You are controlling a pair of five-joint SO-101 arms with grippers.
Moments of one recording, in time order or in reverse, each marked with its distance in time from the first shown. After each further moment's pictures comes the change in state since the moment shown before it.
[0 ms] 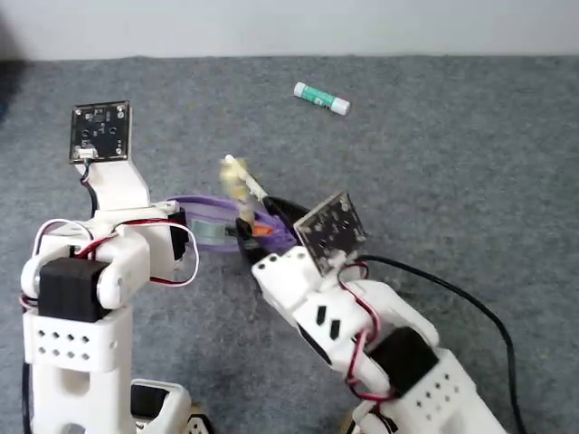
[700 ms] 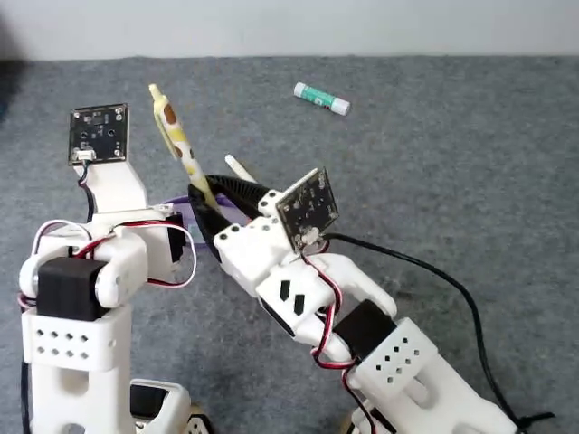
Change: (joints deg) left arm -0.4 -0.2 0.0 1.6 0.0; right arm -3.0 16.9 -1.7 -26.0 -3.4
